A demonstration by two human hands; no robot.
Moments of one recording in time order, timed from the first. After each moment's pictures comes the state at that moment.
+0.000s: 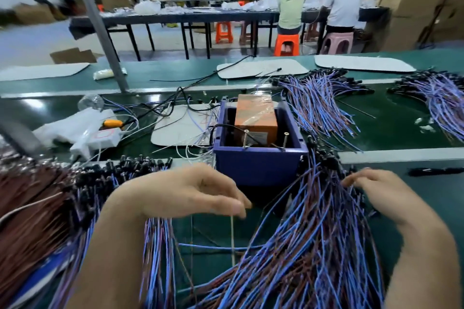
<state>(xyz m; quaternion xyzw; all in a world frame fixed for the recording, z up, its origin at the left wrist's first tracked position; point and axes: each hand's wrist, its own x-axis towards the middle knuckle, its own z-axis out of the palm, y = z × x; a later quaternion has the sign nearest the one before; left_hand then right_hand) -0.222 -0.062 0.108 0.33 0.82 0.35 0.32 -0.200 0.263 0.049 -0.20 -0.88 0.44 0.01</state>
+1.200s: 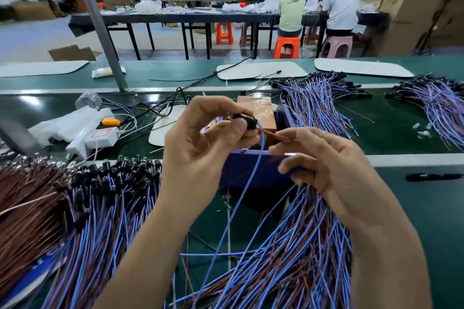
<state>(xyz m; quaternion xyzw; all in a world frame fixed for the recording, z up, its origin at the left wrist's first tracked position) -0.200 -0.007 0.116 0.29 0.58 0.74 -0.18 -0.184 0.172 0.111 0.09 -0.61 0.78 0.00</state>
